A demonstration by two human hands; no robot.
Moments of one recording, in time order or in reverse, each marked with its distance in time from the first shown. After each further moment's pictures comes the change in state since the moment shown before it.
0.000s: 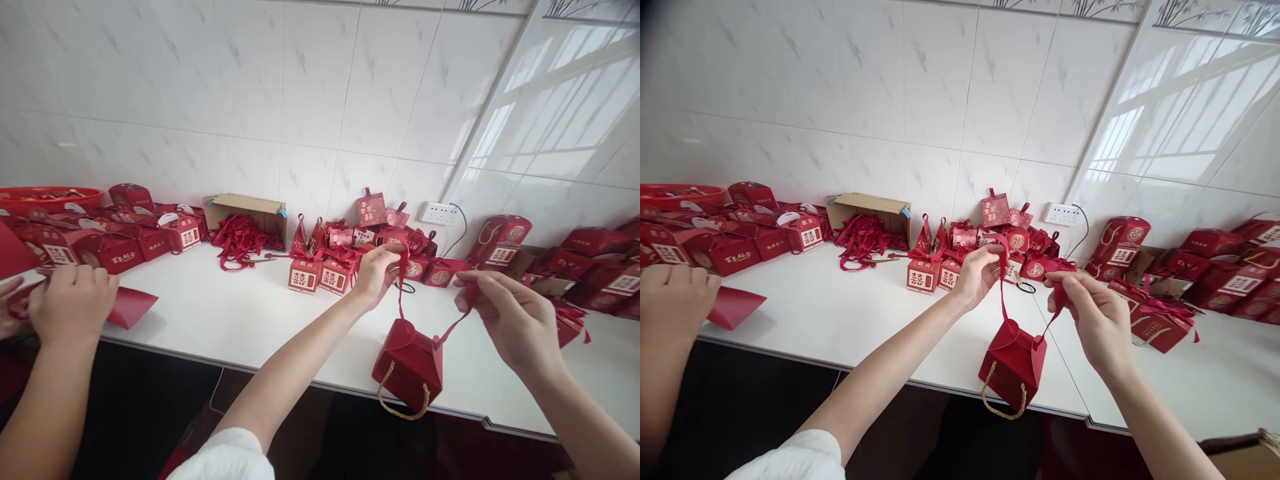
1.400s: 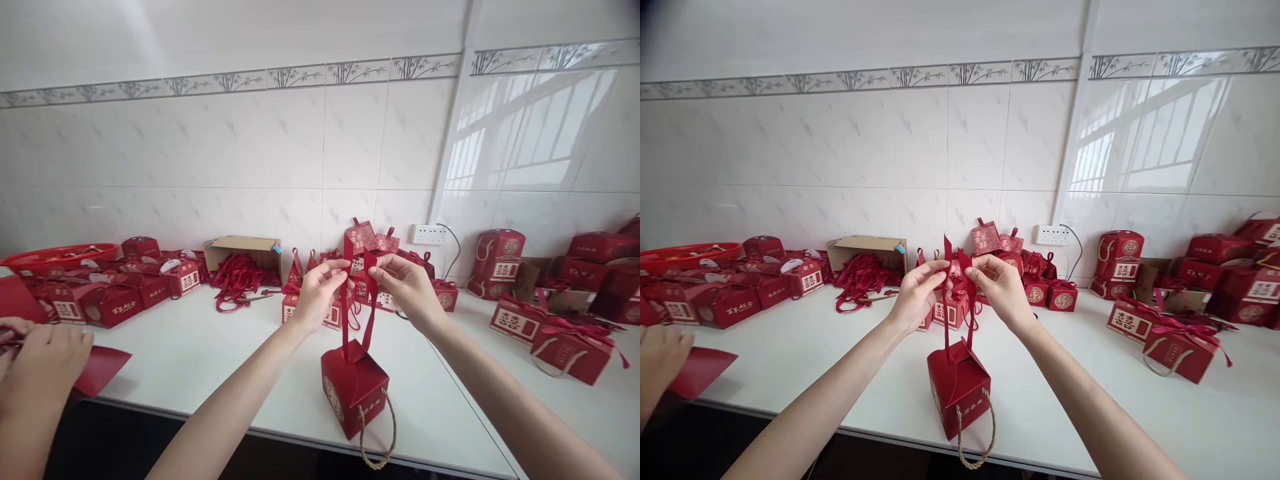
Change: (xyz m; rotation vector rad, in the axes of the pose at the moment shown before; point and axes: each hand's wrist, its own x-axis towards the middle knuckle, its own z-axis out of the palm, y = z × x) left_hand -0.016 0.061 -0.019 0.468 0.034 0.176; right_hand 0.054 -0.004 0.067 0.157 -0.322 -0.048
